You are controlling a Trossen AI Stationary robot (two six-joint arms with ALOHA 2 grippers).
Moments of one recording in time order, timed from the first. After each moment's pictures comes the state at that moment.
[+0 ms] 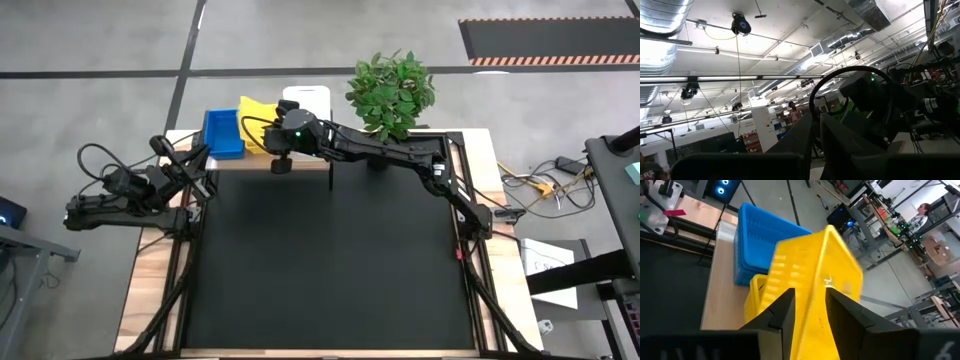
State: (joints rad) left arm 0.01 0.26 0.40 0.41 -0.47 0.67; right arm -0.23 2.29 2.35 -0.41 0.23 -0.62
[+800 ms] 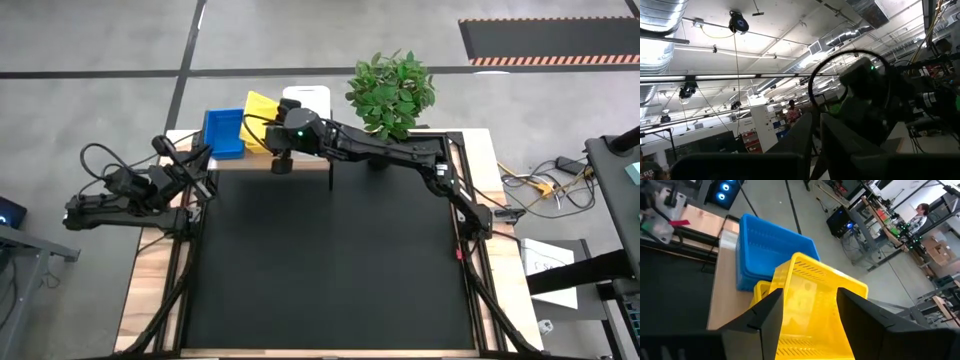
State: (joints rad) left arm 0.01 0.28 0.40 0.41 -0.47 0.67; right arm -0.22 2.26 2.35 -0.42 0.23 -0.60
